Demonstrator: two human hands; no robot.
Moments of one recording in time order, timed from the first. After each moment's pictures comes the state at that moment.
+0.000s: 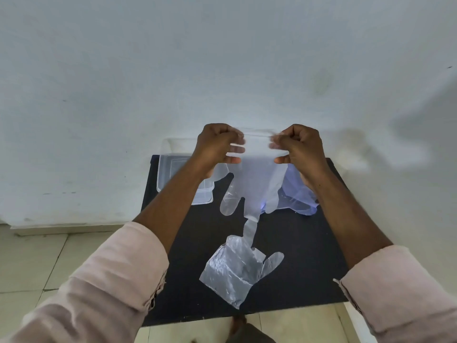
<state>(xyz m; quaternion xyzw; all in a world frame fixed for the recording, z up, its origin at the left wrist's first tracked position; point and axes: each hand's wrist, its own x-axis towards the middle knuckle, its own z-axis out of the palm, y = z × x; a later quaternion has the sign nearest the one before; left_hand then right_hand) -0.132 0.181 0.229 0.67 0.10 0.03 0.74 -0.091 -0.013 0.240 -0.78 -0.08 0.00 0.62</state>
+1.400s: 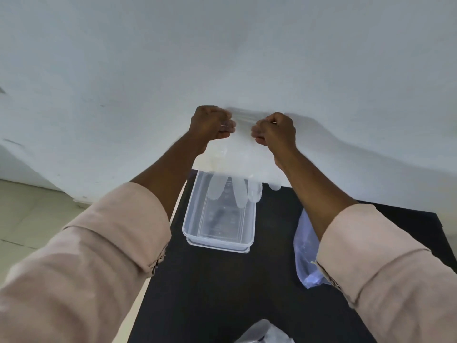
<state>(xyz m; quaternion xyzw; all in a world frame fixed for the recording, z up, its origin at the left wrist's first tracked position) 0.065 0.365 0.182 0.67 0.26 0.12 0.69 0.131 0.214 0.176 -0.76 -0.09 0.12 0.63</state>
